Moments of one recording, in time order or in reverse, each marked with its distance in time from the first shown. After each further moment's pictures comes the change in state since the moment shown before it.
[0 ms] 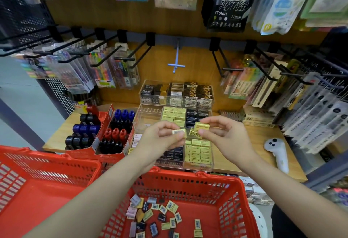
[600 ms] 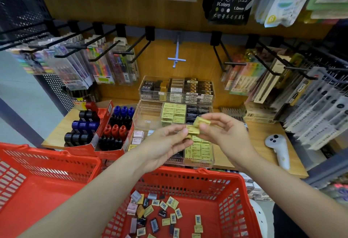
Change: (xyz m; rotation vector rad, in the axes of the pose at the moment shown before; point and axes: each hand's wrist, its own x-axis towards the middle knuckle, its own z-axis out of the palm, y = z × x) left_hand 0.001 0.001 0.015 -0.383 -0.082 -0.292; right_hand 0.000 0.012 0.004 0.295 -0.029 0.034
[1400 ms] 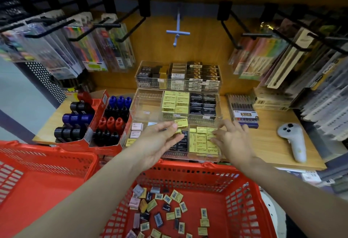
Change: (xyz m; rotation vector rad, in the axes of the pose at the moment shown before) left_hand 0.036 -0.018 -0.038 -0.005 0.234 -0.029; right_hand 0.031 0.112 -0.046 -1.618 -0.002 -0.224
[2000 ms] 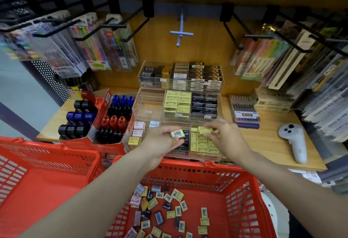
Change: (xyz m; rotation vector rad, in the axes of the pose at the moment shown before) left_hand -0.004 -0.007 0.003 0.292 0.058 0.002; right_hand 0.010 -0.022 -0.026 0.515 -0.045 -0.019
